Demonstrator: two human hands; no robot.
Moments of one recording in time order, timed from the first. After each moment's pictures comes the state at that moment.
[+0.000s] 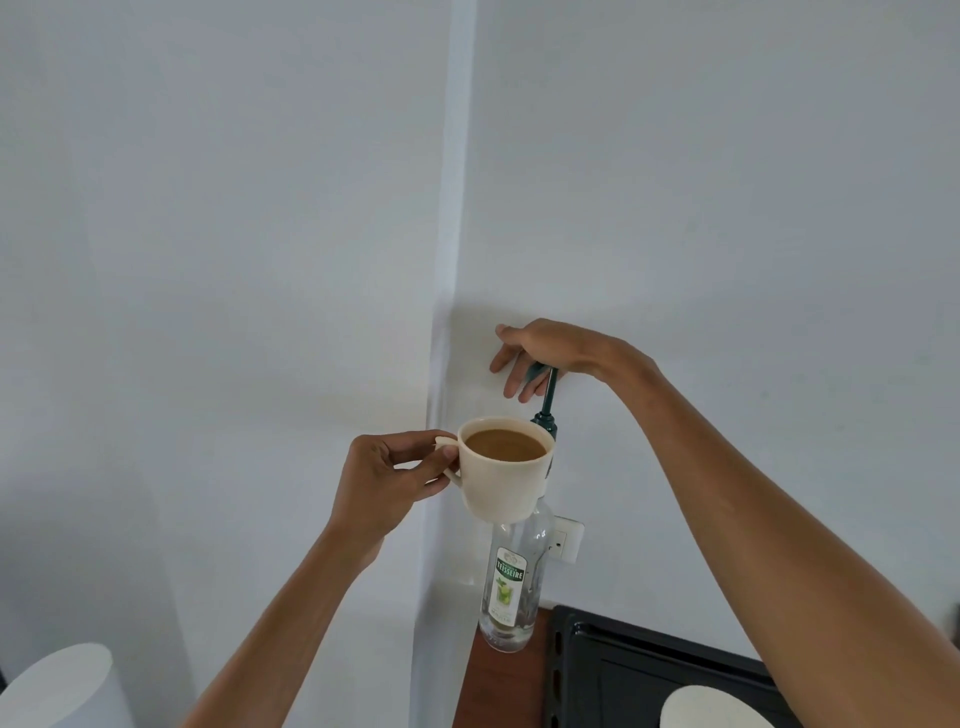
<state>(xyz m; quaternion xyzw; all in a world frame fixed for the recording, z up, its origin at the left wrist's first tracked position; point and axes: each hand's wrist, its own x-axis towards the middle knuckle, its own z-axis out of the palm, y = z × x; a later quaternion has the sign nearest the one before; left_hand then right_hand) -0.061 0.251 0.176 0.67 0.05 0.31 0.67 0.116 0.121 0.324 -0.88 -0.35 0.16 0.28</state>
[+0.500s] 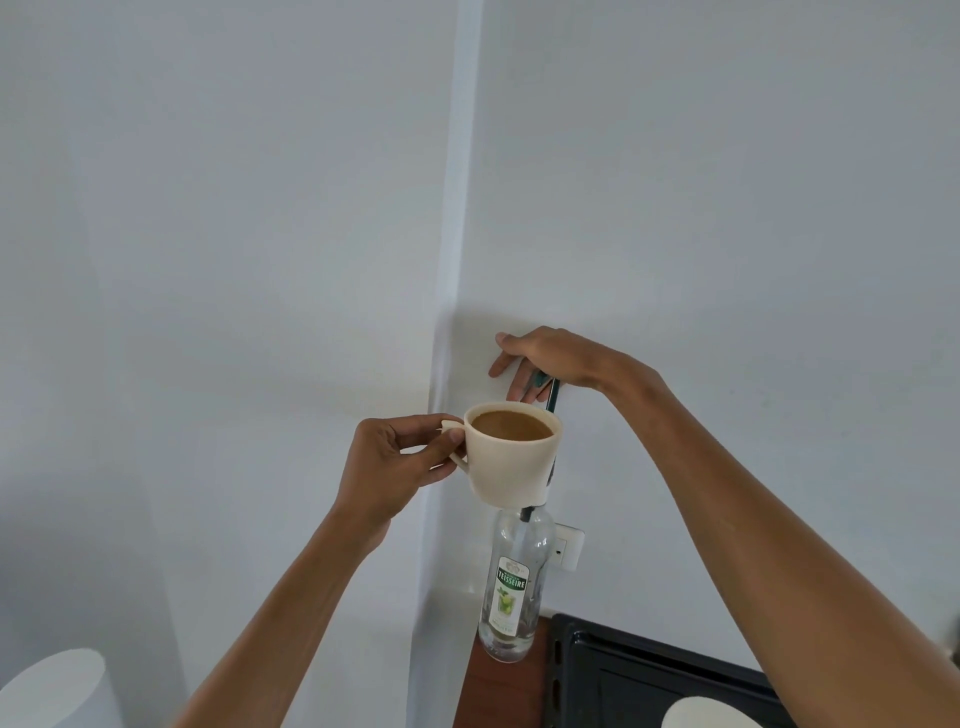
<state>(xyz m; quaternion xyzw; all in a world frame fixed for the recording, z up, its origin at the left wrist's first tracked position) -0.055 0.252 0.195 0.65 0.02 0.32 0.69 0.120 0.119 0.316 -0.87 -0.38 0.12 0.30</state>
